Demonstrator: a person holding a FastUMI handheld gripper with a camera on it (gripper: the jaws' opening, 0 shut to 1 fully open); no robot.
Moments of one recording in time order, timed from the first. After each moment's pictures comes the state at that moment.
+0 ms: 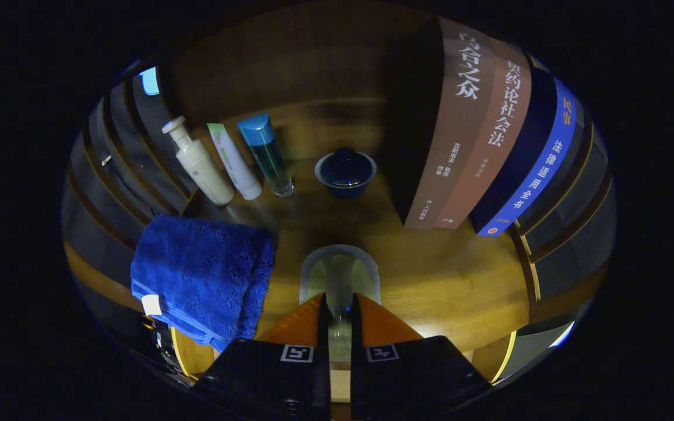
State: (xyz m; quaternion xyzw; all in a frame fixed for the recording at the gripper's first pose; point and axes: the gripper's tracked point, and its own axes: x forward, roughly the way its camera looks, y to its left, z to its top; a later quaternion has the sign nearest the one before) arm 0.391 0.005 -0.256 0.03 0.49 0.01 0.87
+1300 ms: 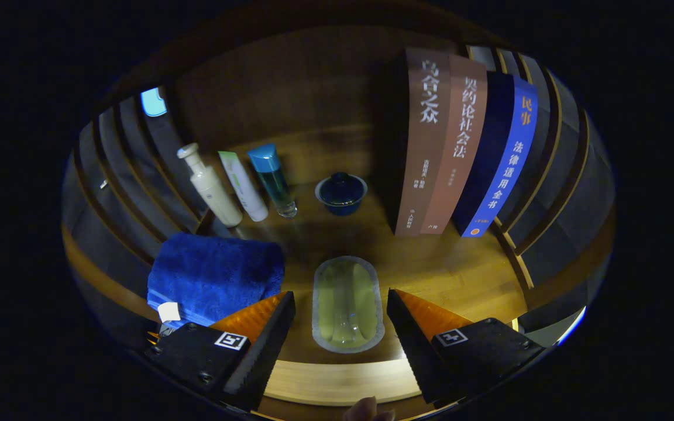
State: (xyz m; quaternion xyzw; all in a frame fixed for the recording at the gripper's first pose) arm 0.369 0.009 -0.212 0.05 0.40 0.00 0.91
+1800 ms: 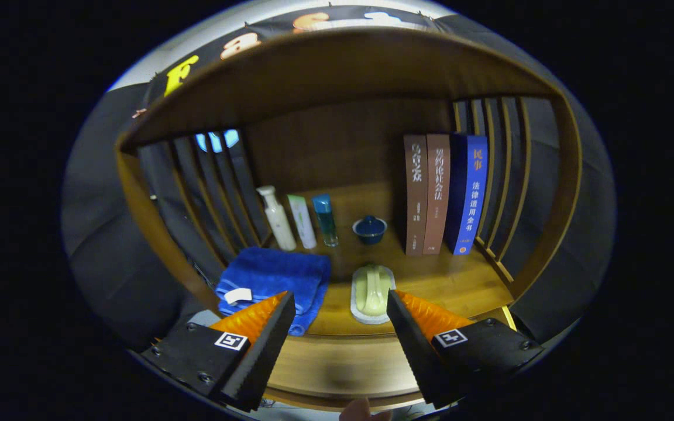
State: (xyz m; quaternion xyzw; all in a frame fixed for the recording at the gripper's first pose) arm 0.263 0.039 -0.109 0.08 0.24 0.05 0.97
